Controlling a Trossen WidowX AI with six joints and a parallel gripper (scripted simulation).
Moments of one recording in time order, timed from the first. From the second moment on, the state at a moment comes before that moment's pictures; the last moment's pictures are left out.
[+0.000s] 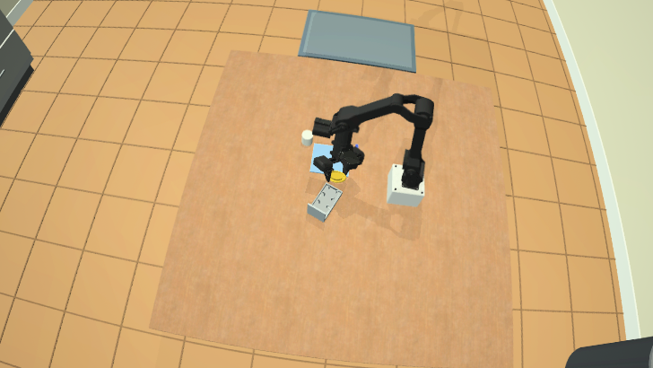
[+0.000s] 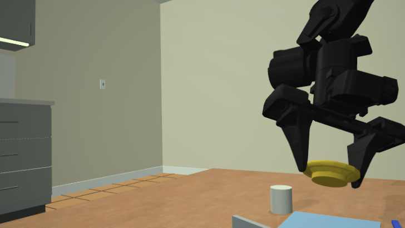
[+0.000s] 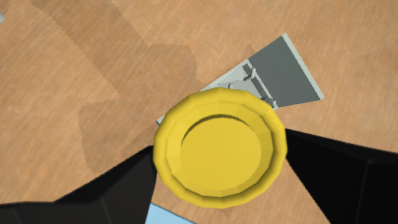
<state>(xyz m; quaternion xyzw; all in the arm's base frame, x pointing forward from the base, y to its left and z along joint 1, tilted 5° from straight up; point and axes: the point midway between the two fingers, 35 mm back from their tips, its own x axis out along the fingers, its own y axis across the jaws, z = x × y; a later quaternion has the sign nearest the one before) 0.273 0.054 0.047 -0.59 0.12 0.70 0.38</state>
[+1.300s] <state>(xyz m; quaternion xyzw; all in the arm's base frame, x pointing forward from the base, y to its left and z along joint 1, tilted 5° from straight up) 0.271 0.055 0.010 -0.21 0.01 0.59 0.78</state>
